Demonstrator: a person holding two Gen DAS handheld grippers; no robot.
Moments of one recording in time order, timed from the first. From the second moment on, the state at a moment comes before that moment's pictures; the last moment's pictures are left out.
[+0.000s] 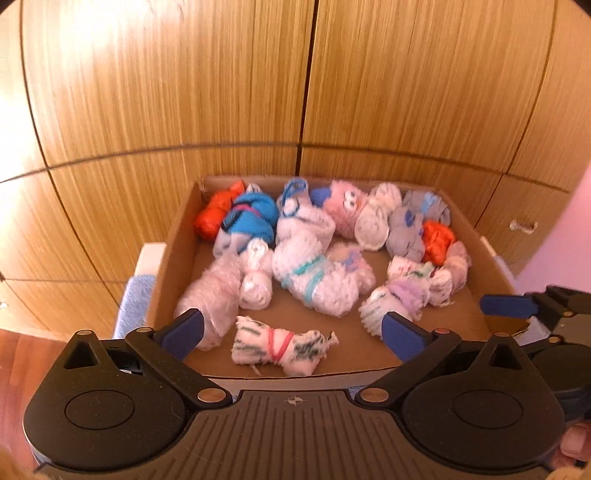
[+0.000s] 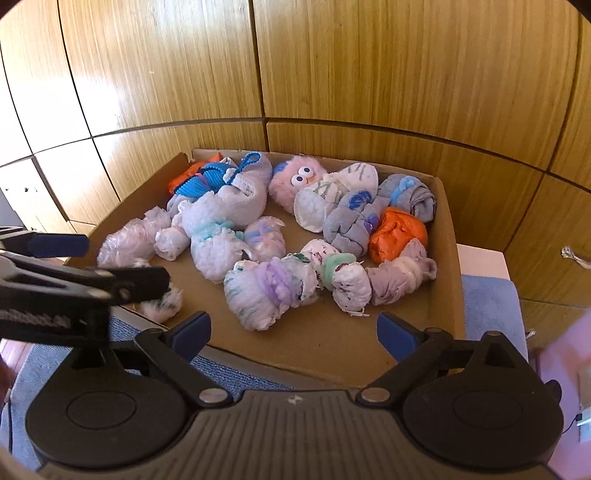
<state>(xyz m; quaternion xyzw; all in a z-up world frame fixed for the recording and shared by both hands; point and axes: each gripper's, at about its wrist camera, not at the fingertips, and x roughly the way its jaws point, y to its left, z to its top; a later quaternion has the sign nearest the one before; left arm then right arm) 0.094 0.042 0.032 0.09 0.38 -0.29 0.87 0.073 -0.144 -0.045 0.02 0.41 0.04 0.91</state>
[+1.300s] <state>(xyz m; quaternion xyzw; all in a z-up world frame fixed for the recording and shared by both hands) 0.056 0.046 0.062 0.17 0.31 -0.23 0.91 0.049 -0.143 -0.030 0.02 0.39 0.06 0.92</state>
